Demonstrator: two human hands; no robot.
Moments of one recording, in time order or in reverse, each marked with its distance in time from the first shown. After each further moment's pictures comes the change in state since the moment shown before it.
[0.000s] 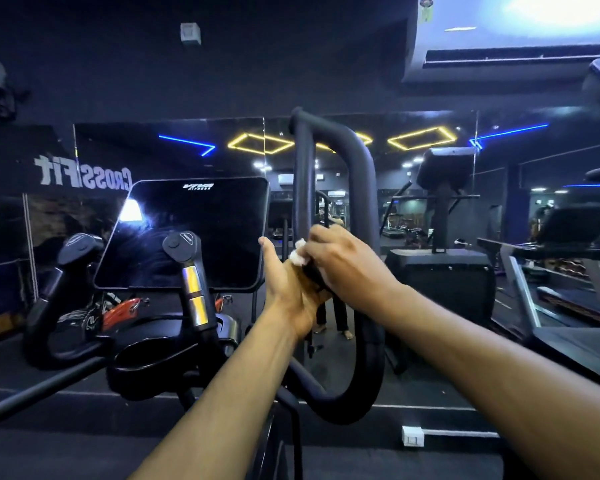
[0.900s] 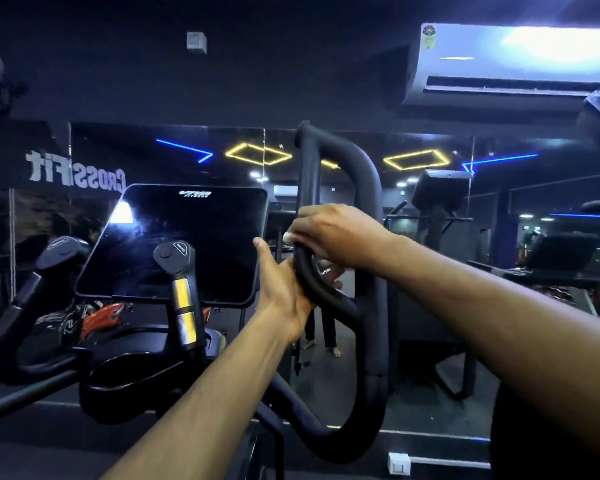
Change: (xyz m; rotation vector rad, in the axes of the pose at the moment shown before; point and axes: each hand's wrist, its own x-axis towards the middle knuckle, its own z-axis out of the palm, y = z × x) left_hand 0.020 0.020 0.005 -0.010 0.009 0.045; right_hand 0.075 0.036 -0.027 -0.171 -0.191 -0.149
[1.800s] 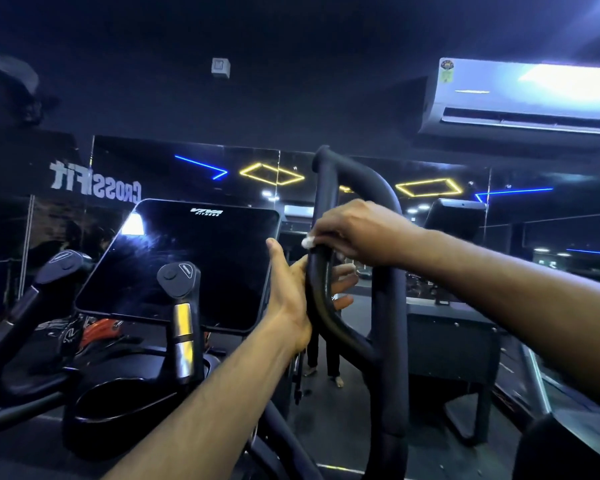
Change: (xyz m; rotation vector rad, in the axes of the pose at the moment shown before) left_hand 0.023 0.021 0.010 0.084 -0.044 0.030; right_hand 0.028 0.046 -0.015 0.032 -0.036 -0.085
